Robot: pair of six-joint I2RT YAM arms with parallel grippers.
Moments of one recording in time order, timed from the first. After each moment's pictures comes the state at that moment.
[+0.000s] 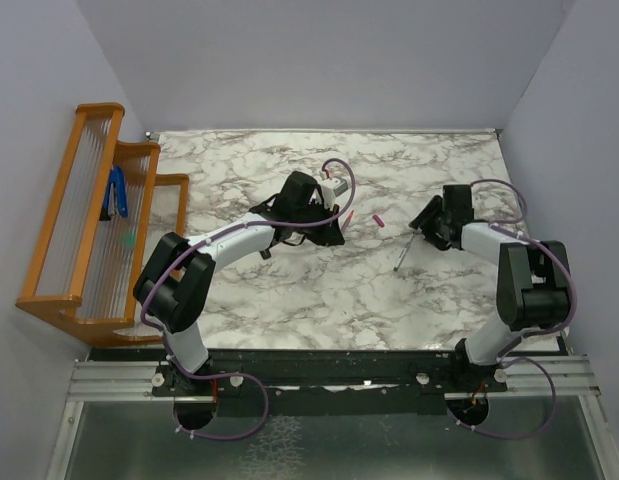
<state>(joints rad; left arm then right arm) -0.63 1.74 1.17 -0.11 0.50 -0.21 0.05 1.64 0.83 -0.04 0.01 0.73</state>
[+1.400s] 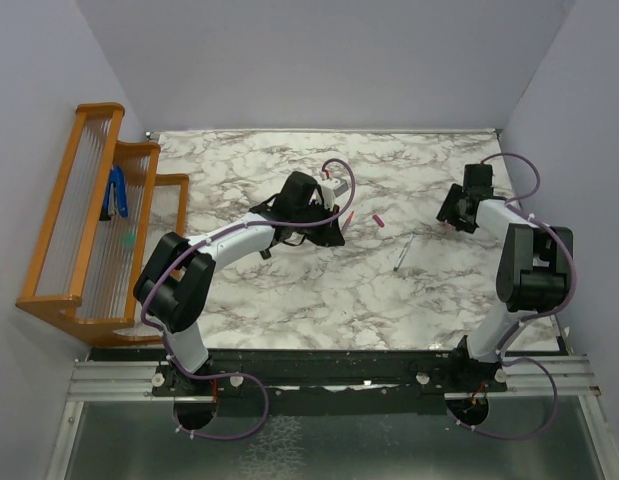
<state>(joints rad) -0.63 1.74 1.17 -0.11 0.51 -0.22 -0.09 1.75 1.08 -0.25 0.10 0.33</state>
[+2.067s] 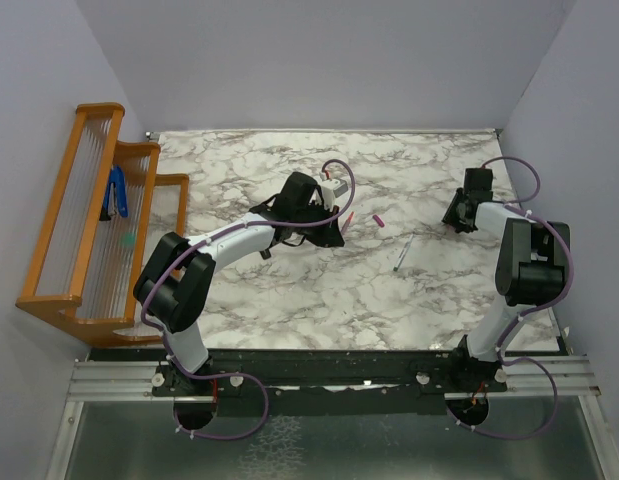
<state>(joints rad) -0.63 1.74 1.17 -0.12 0.51 -0.22 -0.11 1.81 1.05 -0.15 0.12 0.33</state>
